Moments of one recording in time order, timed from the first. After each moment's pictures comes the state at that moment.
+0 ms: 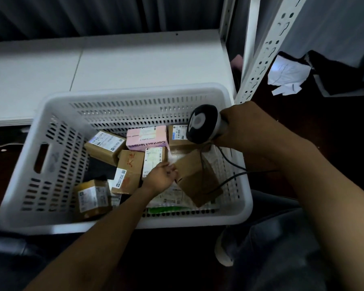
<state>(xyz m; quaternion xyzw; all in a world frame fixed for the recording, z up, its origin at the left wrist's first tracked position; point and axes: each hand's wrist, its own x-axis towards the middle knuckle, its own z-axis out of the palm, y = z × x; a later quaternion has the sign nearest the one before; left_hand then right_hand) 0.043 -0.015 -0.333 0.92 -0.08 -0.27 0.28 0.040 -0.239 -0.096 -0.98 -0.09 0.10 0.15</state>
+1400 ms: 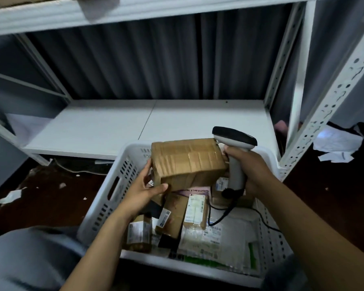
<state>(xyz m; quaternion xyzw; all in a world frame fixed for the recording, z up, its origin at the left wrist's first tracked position) 0.037 0.120 -0.123 0.80 0.07 -0.08 0.59 0.088 -0.149 -0.097 -0.62 0.18 0.12 0.76</state>
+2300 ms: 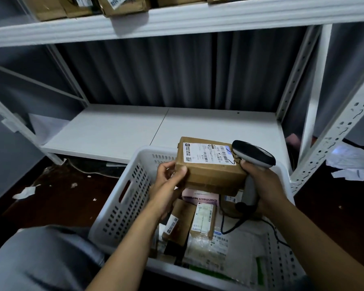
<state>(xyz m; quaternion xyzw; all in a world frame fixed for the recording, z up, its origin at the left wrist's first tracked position) 0.040 0.078 -0.098 0.66 0.16 -0.02 0.74 0.077 -0.146 -0.106 -0.59 0.19 0.04 0.79</state>
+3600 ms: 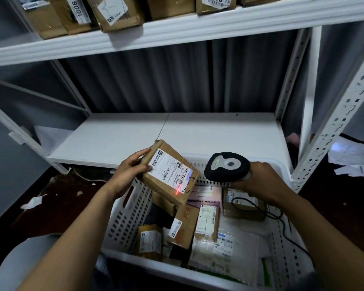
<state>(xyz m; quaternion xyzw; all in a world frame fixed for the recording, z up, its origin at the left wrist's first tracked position) 0.078 0.184 -0.073 0.79 0.08 -0.05 0.60 0.070 -0.159 -0.069 -0.92 -0.09 0.05 0.39</state>
